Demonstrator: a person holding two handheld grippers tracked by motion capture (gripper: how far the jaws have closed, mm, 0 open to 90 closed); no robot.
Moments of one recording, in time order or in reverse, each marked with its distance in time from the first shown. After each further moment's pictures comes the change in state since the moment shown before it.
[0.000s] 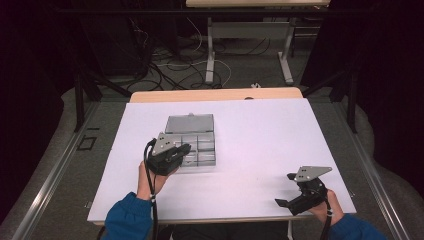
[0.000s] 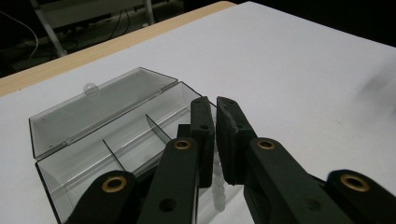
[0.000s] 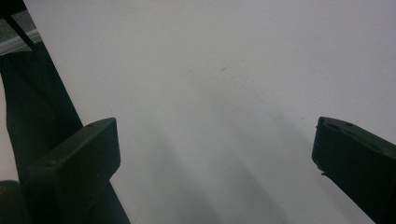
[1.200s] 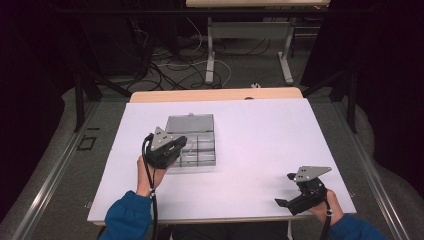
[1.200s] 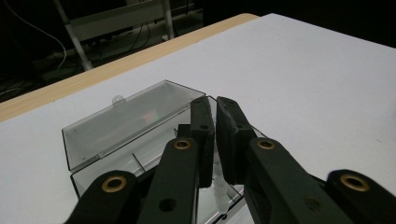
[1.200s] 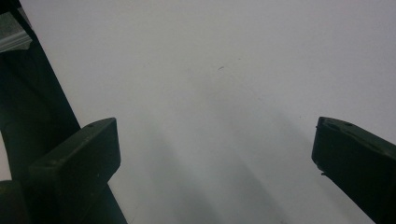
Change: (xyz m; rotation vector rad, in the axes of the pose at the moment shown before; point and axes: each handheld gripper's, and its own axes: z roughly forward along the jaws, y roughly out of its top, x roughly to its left) left arm 0.014 0.002 0.009 -0.045 0.069 0.007; right arm 0.000 0.000 0.001 0.014 0.010 0.002
